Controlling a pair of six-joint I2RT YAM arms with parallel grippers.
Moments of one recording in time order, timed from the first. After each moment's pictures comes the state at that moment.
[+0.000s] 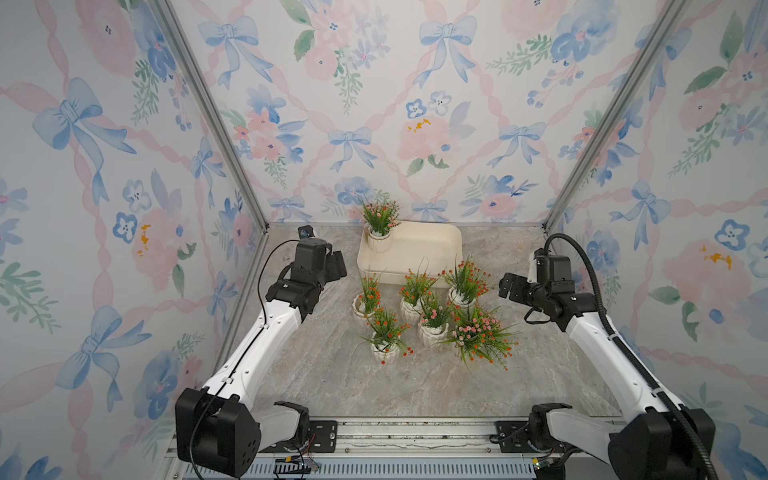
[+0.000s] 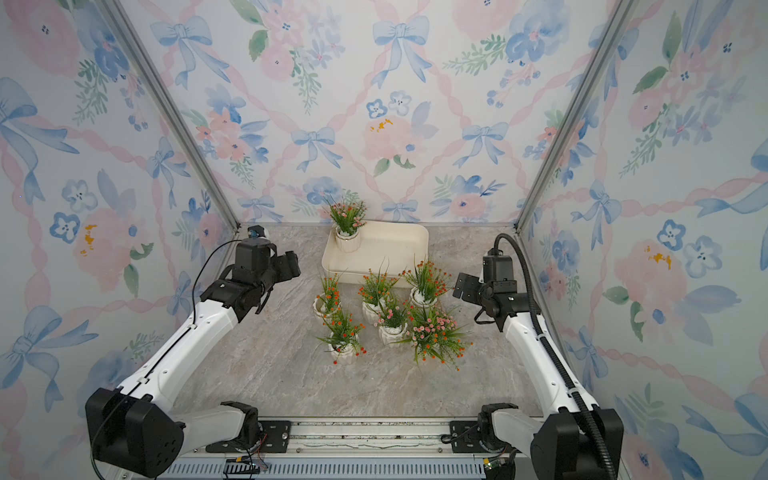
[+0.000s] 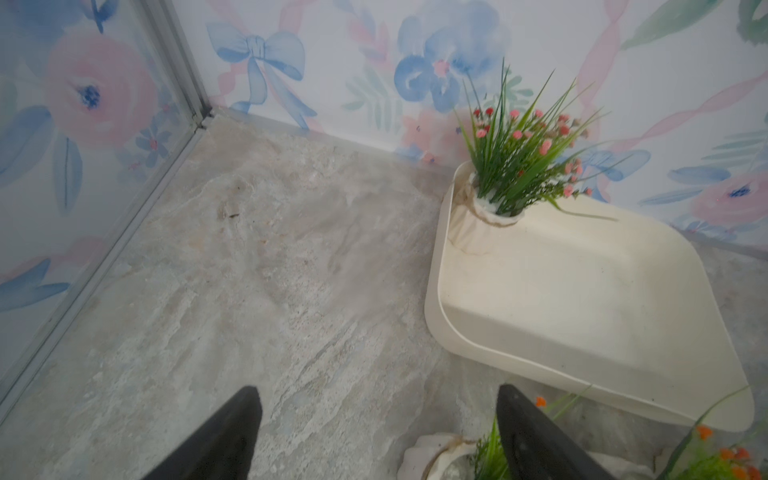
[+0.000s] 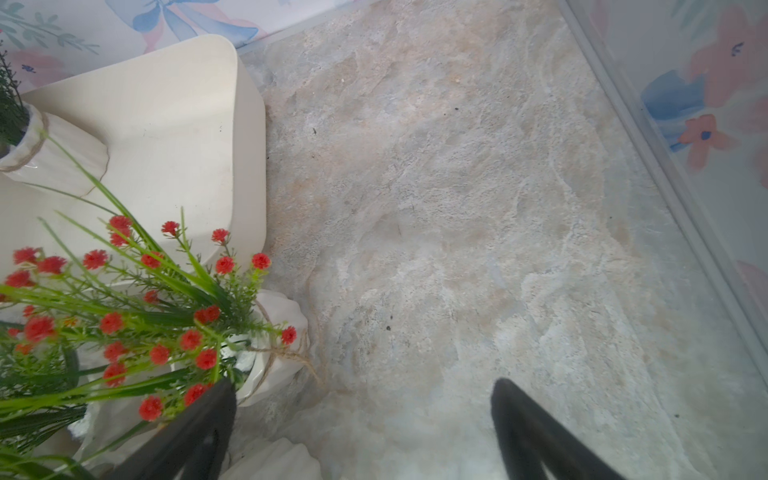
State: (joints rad) left arm -0.24 1.21 1.00 -0.42 -0.25 -0.39; right arm 0.11 1.34 1.12 -0.59 0.06 0.34
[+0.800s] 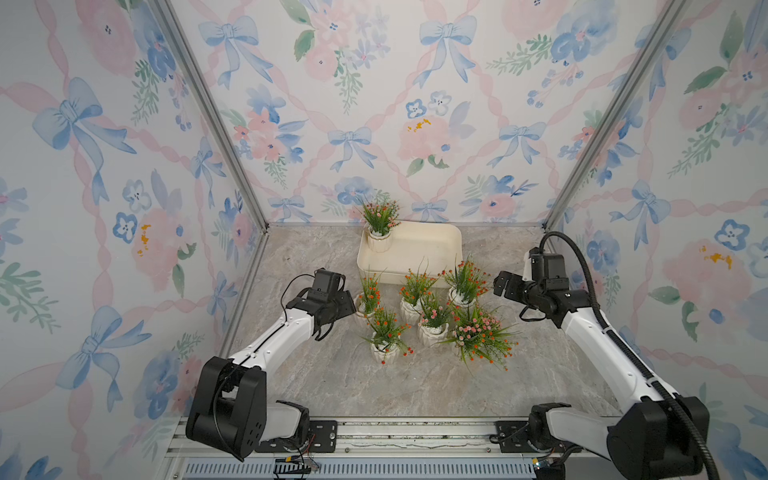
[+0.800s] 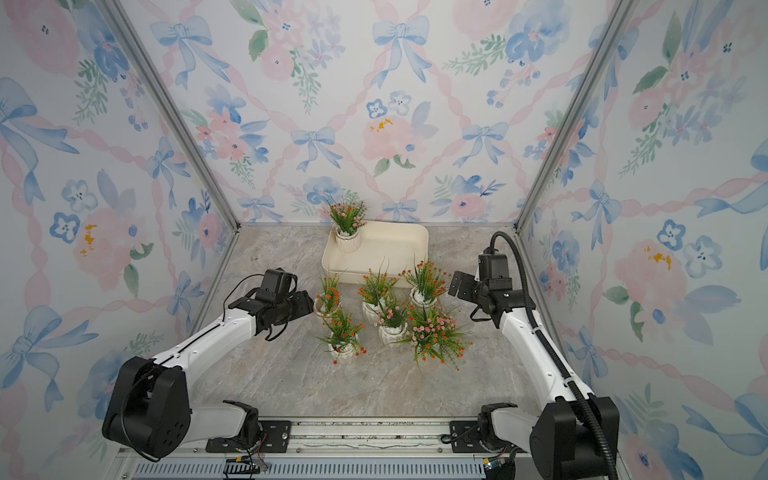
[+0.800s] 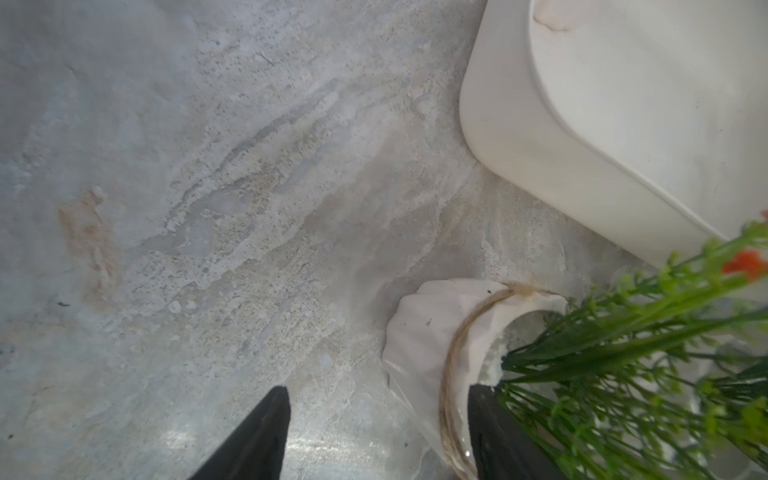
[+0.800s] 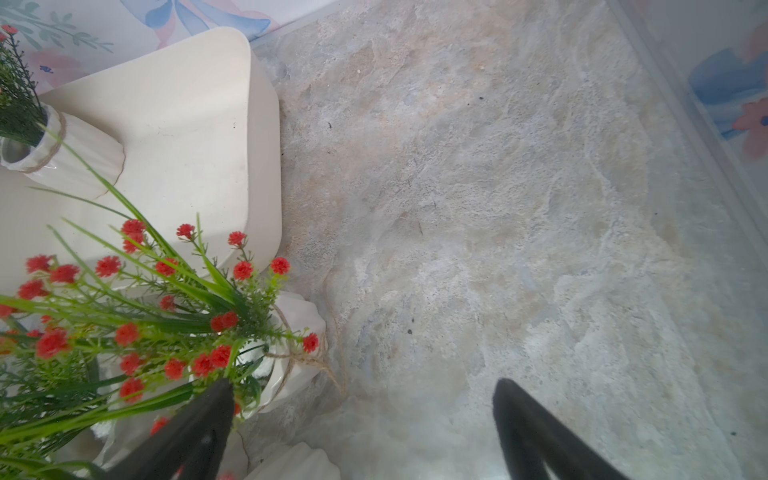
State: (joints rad) left arm -0.28 1.34 0.80 -0.42 -0.03 -0.61; right arm 0.10 1.35 1.11 -0.57 0.03 0.37
